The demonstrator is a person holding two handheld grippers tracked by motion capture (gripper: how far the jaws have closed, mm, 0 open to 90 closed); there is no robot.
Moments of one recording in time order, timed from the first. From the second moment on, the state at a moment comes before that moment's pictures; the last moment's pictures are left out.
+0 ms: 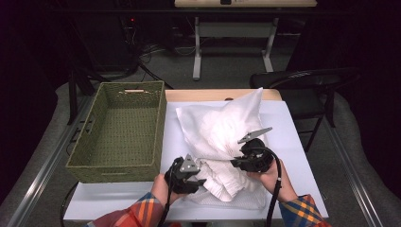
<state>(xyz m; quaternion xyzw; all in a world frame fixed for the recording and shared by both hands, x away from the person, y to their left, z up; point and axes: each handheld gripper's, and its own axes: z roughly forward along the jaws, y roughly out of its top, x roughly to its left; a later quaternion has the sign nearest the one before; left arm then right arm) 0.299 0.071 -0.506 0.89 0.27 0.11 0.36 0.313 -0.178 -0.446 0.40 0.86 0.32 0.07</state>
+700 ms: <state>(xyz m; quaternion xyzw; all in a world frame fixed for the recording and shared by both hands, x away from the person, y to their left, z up) 0.299 0.102 -0.507 0.89 0.28 0.17 0.32 0.313 -0.177 -0.450 0.39 0.86 0.33 0.06</state>
